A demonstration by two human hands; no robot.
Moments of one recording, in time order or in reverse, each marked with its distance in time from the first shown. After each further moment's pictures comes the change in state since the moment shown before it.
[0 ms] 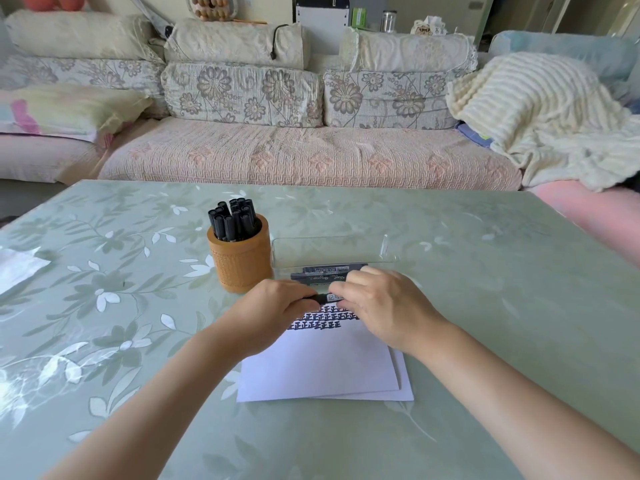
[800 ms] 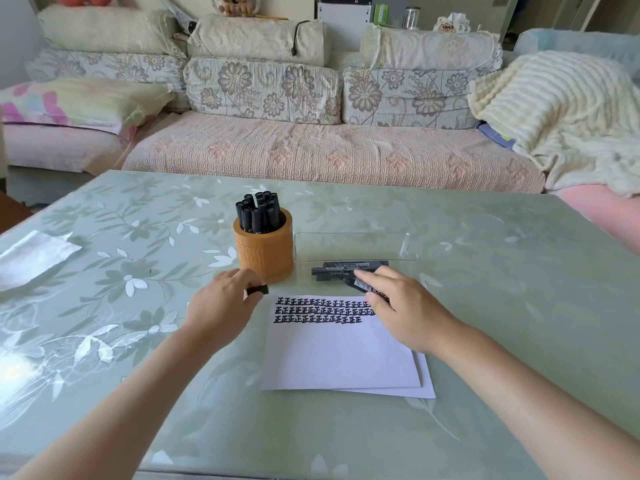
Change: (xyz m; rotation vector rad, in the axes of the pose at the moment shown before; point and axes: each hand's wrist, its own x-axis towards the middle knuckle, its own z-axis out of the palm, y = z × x) left_hand -0.047 -0.070 -0.019 0.318 0.221 -0.466; right_hand -0.005 -0.005 0.014 0.441 -0.136 0.357
